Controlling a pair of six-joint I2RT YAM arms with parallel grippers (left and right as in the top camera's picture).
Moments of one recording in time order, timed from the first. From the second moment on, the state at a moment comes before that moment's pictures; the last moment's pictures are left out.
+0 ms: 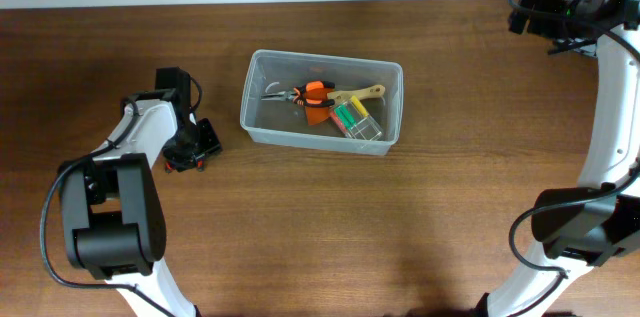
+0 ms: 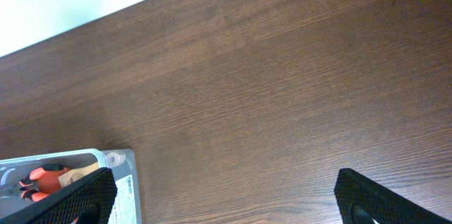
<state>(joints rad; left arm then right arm) 0.06 1.99 1.30 -0.83 0.04 -0.40 -0.24 2.00 2.29 -1.28 -0.12 0.12</state>
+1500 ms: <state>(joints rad) -0.20 1.72 1.85 -0.99 0.03 0.40 -0.24 2.00 2.29 -1.28 -0.12 0.12</state>
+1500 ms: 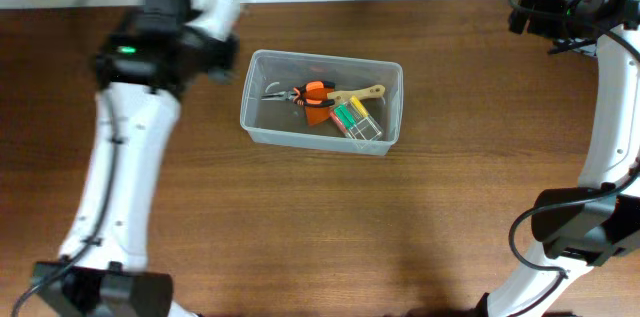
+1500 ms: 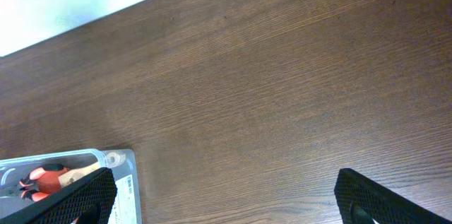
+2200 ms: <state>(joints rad) -0.36 2.22 1.85 -1.03 -0.02 0.67 -0.24 2.00 2.29 -1.28 -0.12 0.12</state>
